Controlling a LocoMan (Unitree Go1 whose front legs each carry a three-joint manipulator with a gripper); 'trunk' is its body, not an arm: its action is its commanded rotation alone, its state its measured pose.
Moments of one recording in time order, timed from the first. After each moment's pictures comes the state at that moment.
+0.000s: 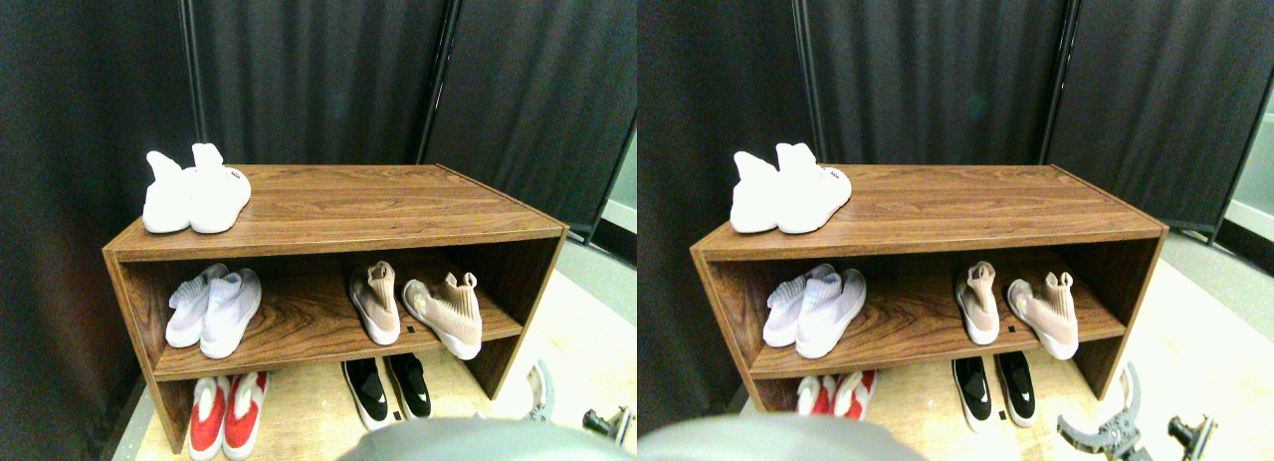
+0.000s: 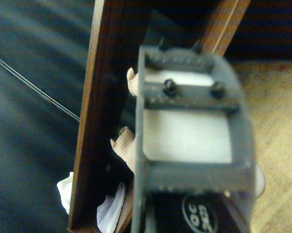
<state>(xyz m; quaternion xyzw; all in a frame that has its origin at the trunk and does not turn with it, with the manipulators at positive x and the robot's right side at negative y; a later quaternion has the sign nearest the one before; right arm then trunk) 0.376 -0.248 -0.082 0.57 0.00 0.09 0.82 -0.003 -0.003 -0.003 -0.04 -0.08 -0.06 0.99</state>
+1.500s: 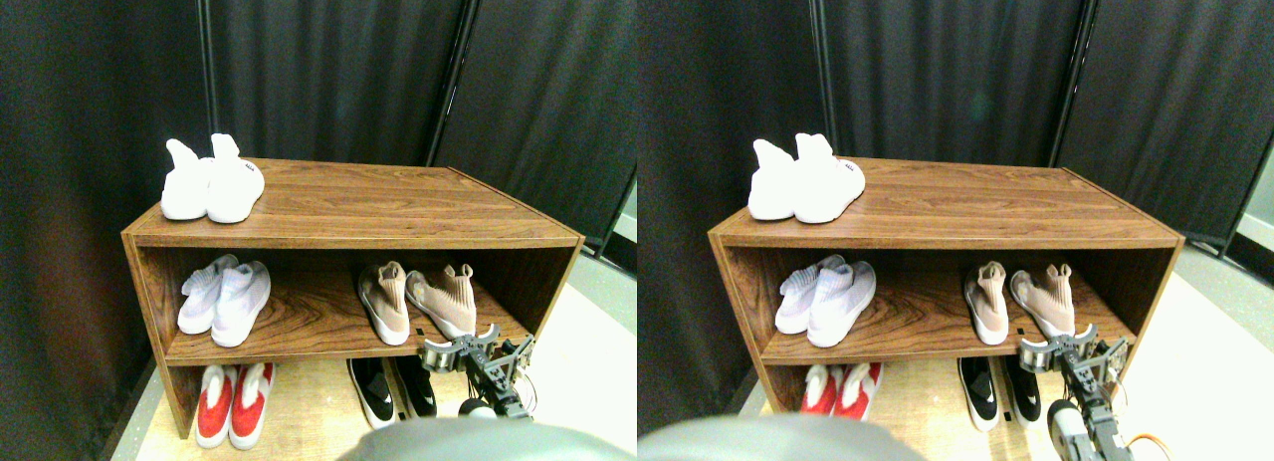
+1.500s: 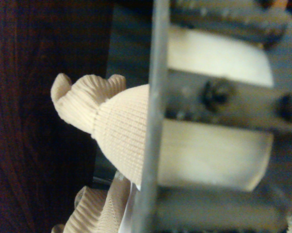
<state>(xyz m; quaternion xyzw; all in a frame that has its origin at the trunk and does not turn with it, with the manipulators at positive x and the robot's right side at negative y) 0.475 -0.239 -0.106 0.65 0.03 -0.02 0.76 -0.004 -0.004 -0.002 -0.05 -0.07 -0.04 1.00</state>
